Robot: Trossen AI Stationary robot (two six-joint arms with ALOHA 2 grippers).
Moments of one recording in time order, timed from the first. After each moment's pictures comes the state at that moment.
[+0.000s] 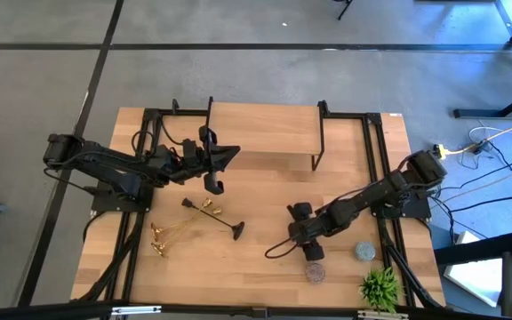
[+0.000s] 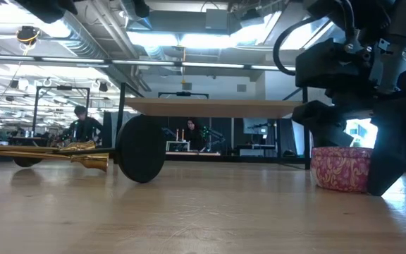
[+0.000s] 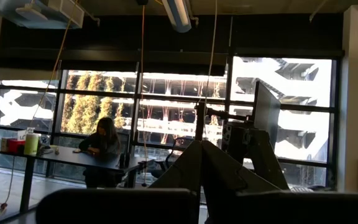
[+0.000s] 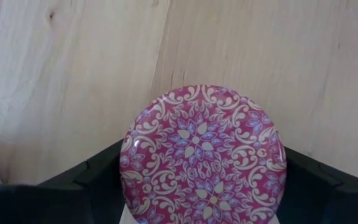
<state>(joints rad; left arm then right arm) -0.04 1.22 0.60 1.10 -0.29 0.01 0.43 1.73 0.86 -0.31 0.09 0.22</state>
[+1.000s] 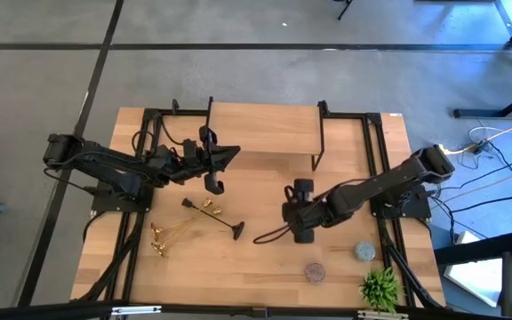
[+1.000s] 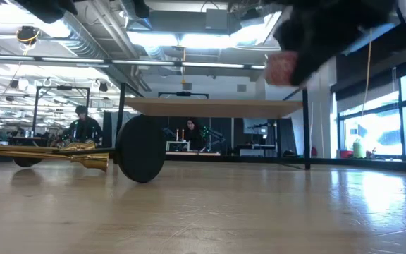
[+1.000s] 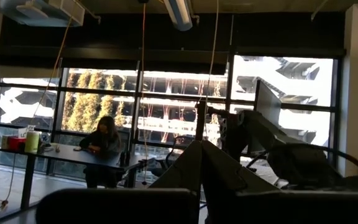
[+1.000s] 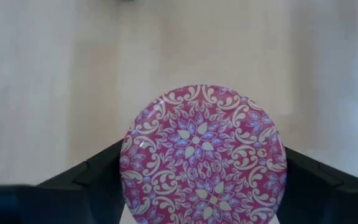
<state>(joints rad) -0.04 1.22 0.60 1.10 -0.29 0.00 0.40 1.64 1.26 -0.83 0.41 0.25</state>
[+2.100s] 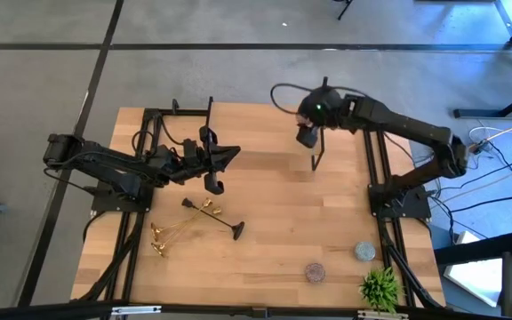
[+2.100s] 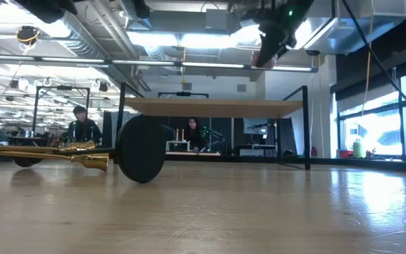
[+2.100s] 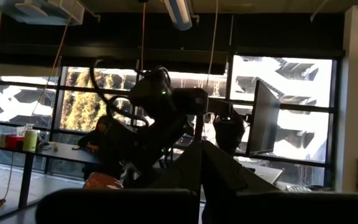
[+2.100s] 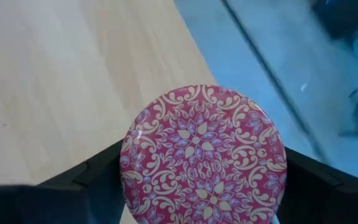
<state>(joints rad) -0.04 1.22 0.60 1.09 -0.29 -0.01 -0.39 1.44 1.40 -0.85 0.29 -0.09</state>
